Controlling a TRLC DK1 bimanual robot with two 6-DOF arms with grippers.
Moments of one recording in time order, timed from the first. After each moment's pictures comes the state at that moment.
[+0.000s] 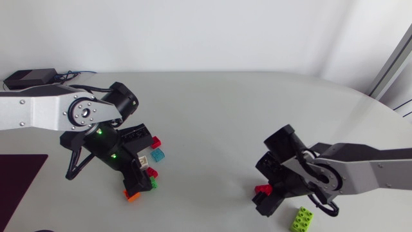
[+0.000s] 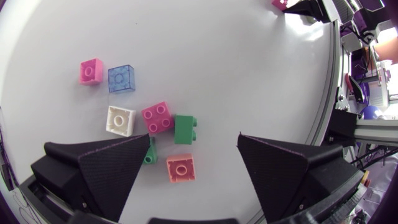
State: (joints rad) left arm -0.40 1.50 0.93 -0.82 0.18 0.55; right arm 0.51 1.42 0.57 -0.33 0.09 -0.24
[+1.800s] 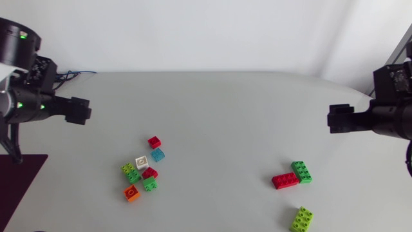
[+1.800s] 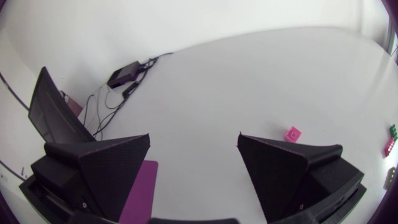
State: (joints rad) left arm -0.20 1.05 0.93 -0.60 -0.53 0.08; right arm 0.15 0.86 0.87 -0.63 0.29 0.01
